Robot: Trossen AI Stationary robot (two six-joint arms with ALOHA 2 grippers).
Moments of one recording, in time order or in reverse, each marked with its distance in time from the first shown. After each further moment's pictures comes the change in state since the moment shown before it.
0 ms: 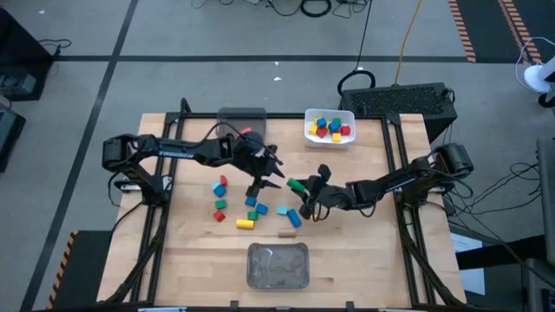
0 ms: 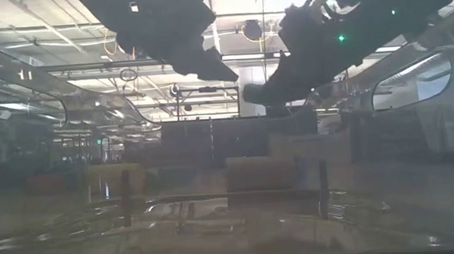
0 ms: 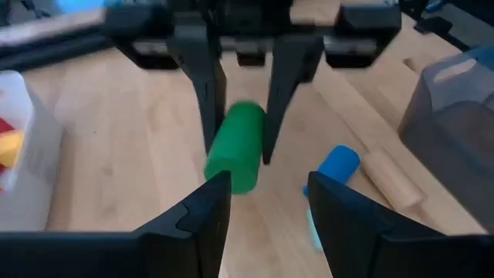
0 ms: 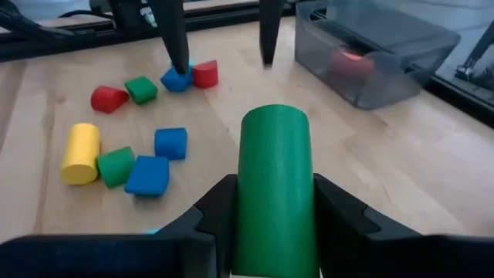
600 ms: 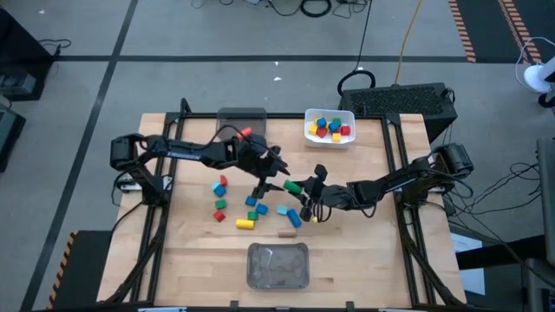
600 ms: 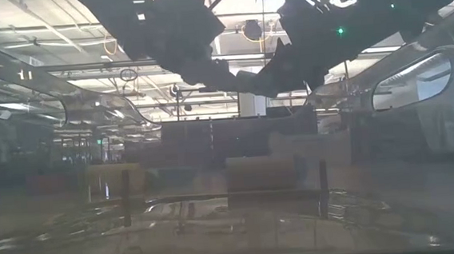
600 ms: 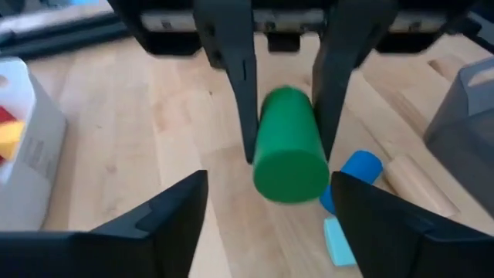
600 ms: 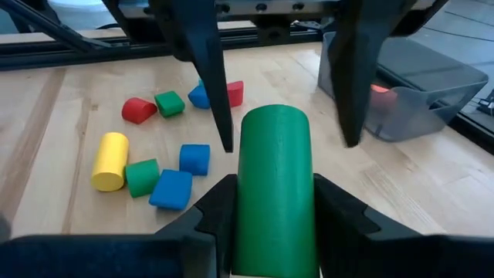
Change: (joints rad) left arm -0.010 0.070 0.000 0.098 -0.036 -0.044; right arm 0.005 0.000 0.000 0.082 -0.051 -0.107
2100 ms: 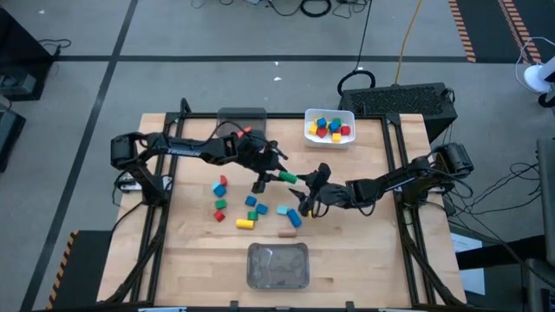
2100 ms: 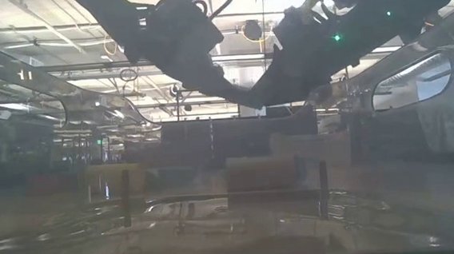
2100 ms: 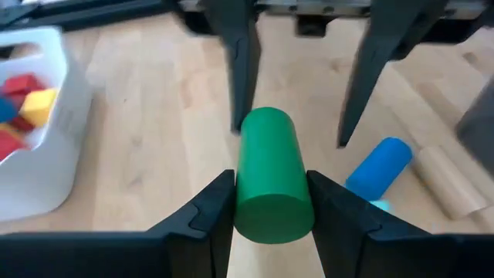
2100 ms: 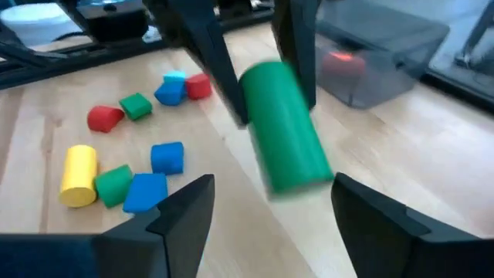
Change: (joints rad) left arm 0.070 0.003 0.001 -0.033 -0.041 -0.006; right arm -0.003 0.000 0.001 -0.076 0.041 0.187
